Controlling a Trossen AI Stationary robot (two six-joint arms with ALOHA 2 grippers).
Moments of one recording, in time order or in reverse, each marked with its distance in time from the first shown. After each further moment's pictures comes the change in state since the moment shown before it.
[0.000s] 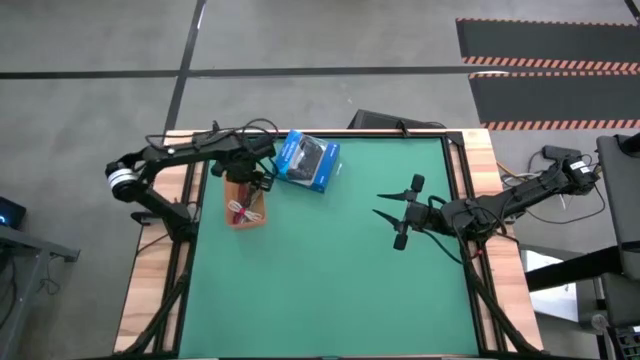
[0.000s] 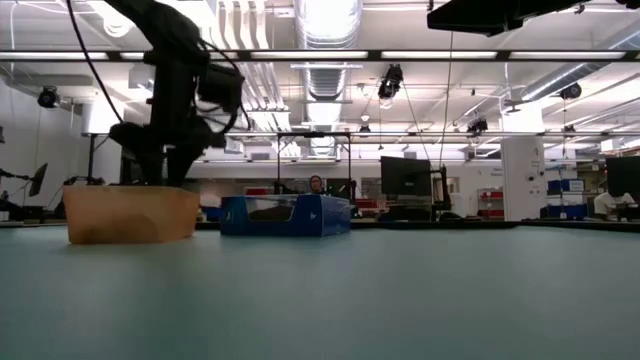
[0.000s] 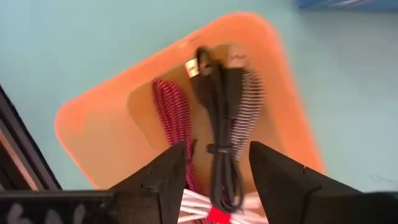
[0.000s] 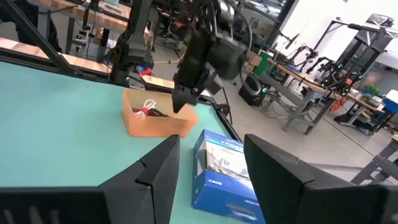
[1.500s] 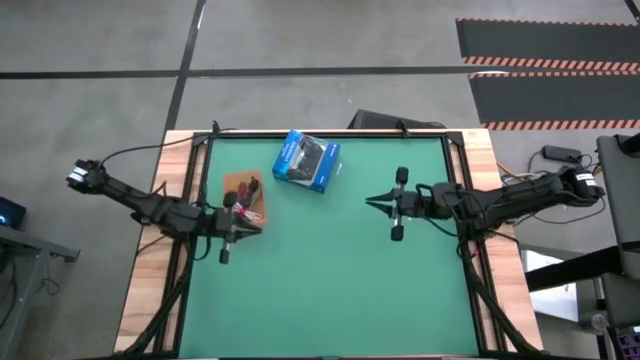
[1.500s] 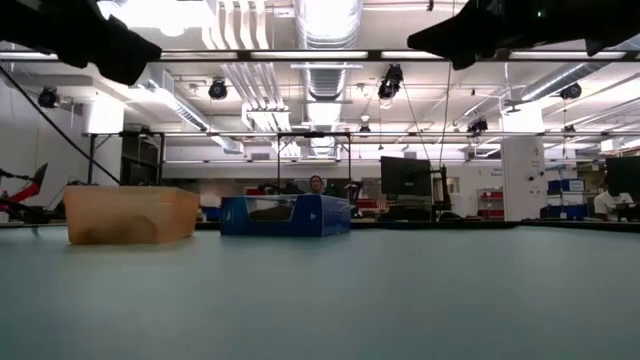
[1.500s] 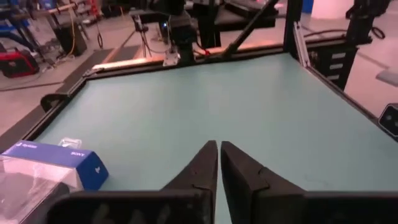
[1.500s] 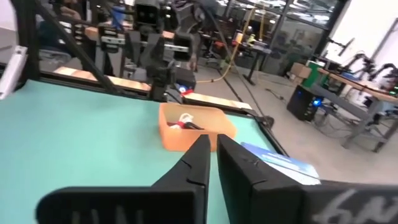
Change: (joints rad) left arm -0.962 -0.935 -0.676 1.052 -0.287 0.749; right arm -0.265 0.047 -0.095 0.207 -0.478 0.059
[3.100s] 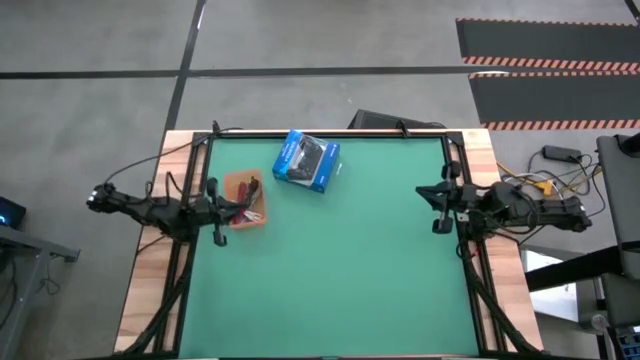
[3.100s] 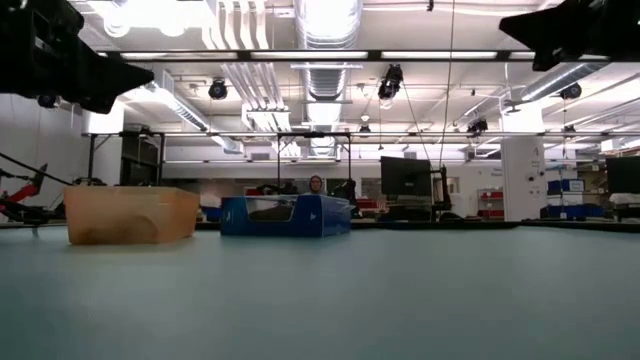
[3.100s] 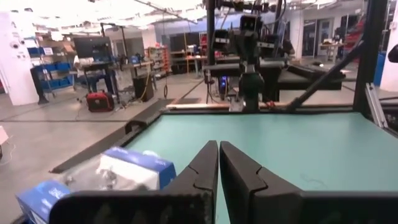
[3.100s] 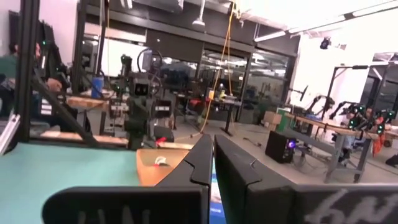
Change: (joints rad) left arm 0.092 -0.538 -0.280 0.009 -0.161 0.096; right arm -0.056 -0.860 -0.279 -0.315 0.010 0.012
